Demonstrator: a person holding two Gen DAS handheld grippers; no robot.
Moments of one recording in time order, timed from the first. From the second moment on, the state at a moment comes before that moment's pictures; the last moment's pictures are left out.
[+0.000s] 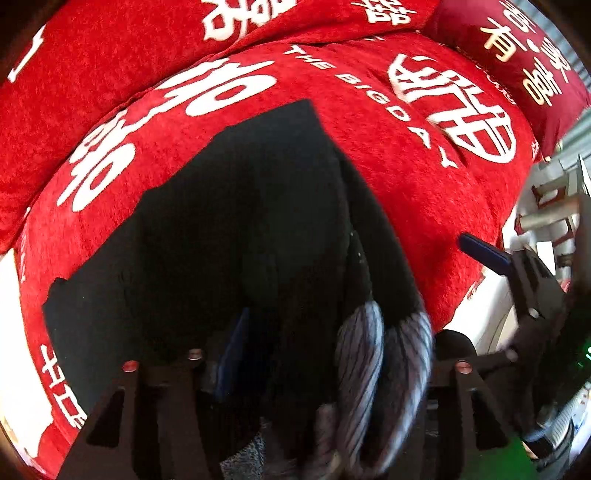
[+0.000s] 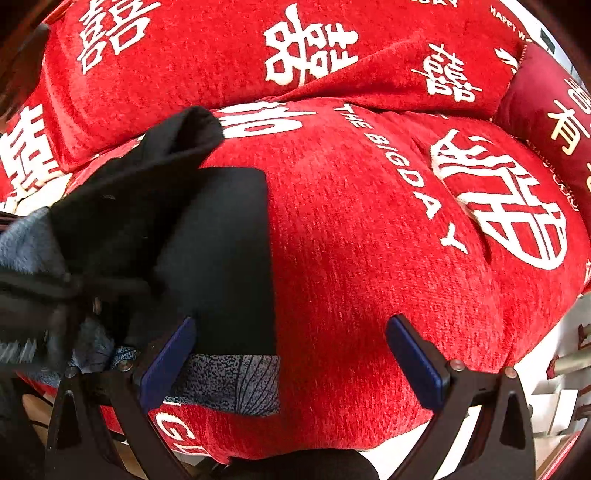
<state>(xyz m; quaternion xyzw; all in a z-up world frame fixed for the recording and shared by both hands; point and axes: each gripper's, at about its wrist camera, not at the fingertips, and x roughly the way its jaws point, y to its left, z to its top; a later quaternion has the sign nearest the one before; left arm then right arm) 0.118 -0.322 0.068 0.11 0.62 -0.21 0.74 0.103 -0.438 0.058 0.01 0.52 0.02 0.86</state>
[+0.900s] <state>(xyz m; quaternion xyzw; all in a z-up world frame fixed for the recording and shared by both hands) 0.112 -0.145 0.042 -0.05 0.60 -0.08 0.80 0.069 -0.506 0.094 0.14 0.47 0.05 0.87</state>
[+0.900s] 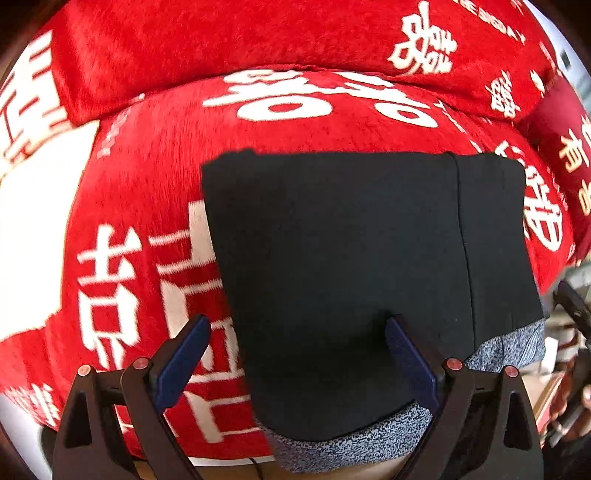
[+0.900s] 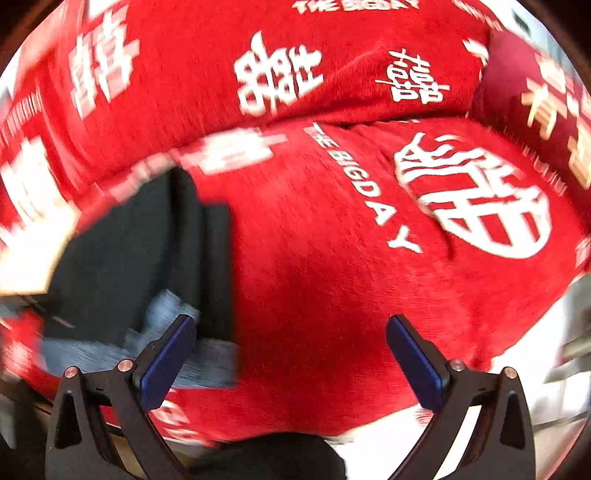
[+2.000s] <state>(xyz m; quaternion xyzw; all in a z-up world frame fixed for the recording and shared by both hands) 0.097 -0.140 0.040 -0.06 0.57 -0.06 0.82 0.064 -0.429 0.069 0.19 0.52 0.20 0.81</state>
